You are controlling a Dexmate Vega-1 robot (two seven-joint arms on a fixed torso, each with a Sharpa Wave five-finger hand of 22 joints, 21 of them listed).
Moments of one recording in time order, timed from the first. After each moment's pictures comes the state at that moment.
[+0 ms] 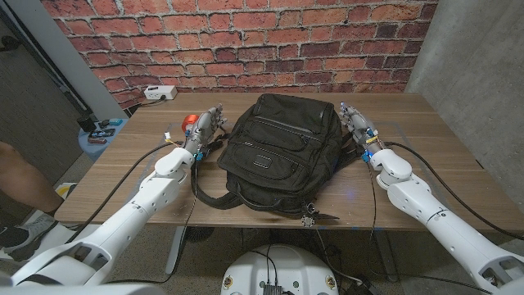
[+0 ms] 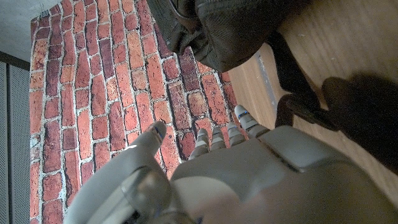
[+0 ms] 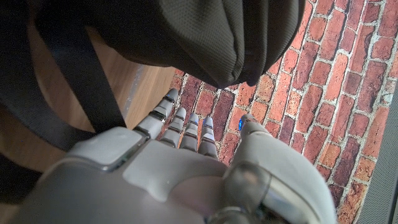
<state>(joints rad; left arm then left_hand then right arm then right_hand) 0.83 0.54 0.38 -1.30 -0.66 -0.27 -0.11 0.32 0.18 0.65 0.06 0.17 0.02 0.03 0.18 0.17 -0.05 0.04 0.20 0.19 -0.05 0.07 0.18 0.17 0.01 0.05 0.44 0.17 -0.94 -0.59 -0.34 -1.47 0.61 0.26 -0.06 0.53 0.17 0.32 0.00 0.18 0.18 -0.02 0.19 0.20 0.14 -0.02 0.19 0.23 0.11 -0.04 0.20 0.31 0.29 -0.04 0.29 0.17</state>
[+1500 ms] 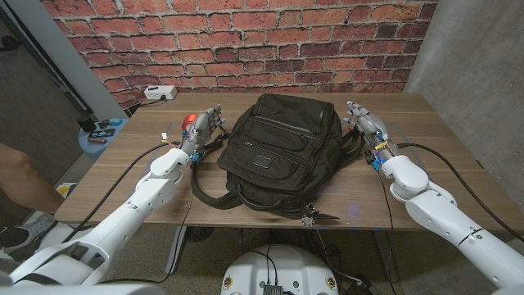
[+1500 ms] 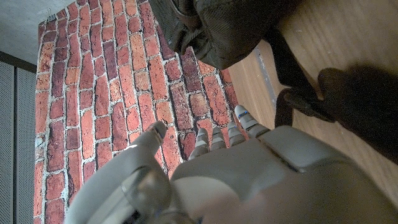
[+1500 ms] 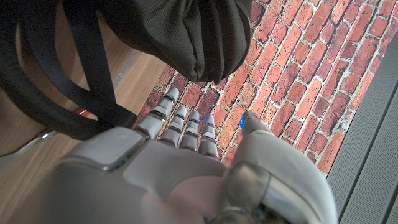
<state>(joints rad) 0.82 0.55 0.37 -1.26 -0.67 -0.30 -0.16 0.33 0.18 0.65 0.05 0.17 0.02 0.03 0.18 0.17 -0.05 0.04 0.20 0.19 -0.05 0.07 0.18 0.17 0.01 0.06 0.42 0.17 -1.15 -0.74 -0.26 -1.79 0.45 0.20 -0.24 0.55 0.16 0.32 -0.04 0.18 0.18 -0.02 0.20 0.20 0.14 -0.02 0.20 0.22 0.11 -0.04 0.20 0.29 0.31 -0.04 0.27 0.17</state>
